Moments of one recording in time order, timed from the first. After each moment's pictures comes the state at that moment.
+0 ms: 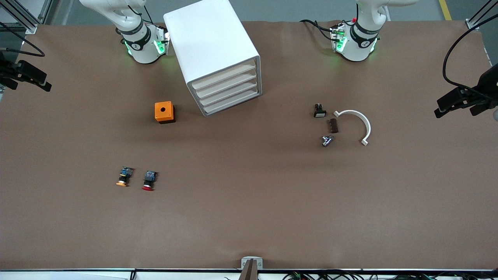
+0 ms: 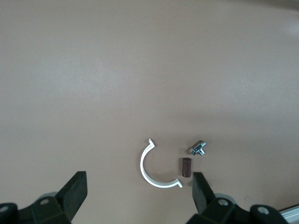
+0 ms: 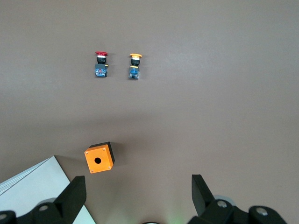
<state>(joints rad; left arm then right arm) -0.08 0.05 0.06 -1.48 -0.03 1.60 -0.08 0.00 -0.13 -0.09 -1.66 0.01 1.51 0.00</state>
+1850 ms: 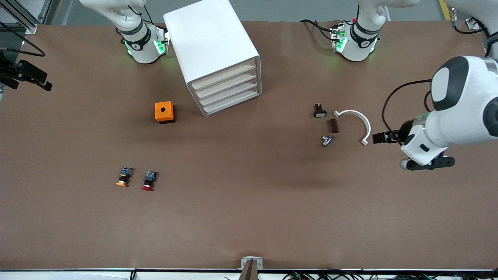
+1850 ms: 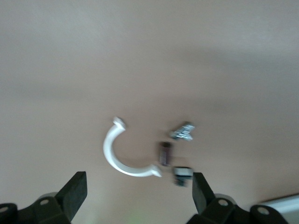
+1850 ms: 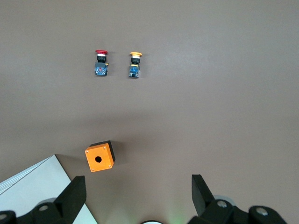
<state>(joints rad) -0.20 0.35 0.04 -1.46 -0.12 1.57 -0.30 0.00 -0.13 -0.09 -1.66 0.01 1.50 0.00</state>
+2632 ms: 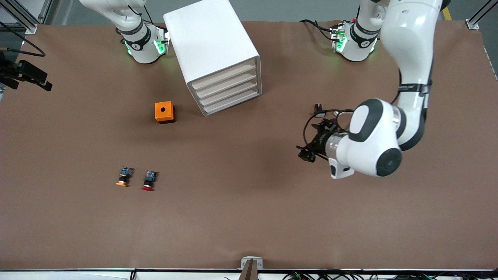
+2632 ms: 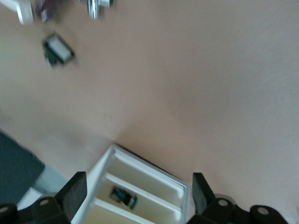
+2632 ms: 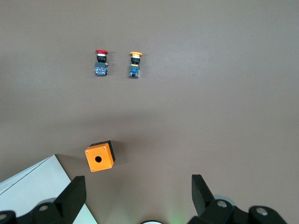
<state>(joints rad) -0.39 0.66 0.03 -1.28 -0.57 1.54 -1.35 0.00 -0.13 -0.09 -1.66 0.01 1.50 0.00</state>
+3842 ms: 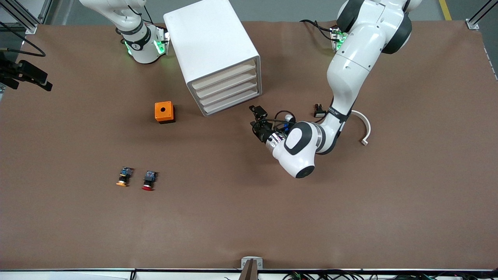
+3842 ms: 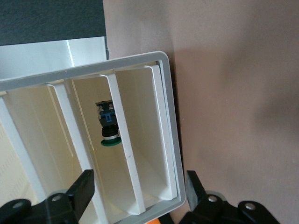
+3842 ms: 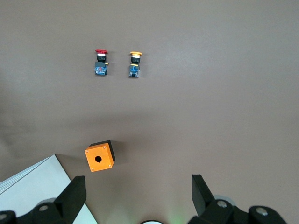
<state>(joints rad) -0.47 1.01 -0.13 -1.23 -0.90 1.53 -2.21 0.00 -0.13 -0.09 -1.66 0.01 1.50 0.00</state>
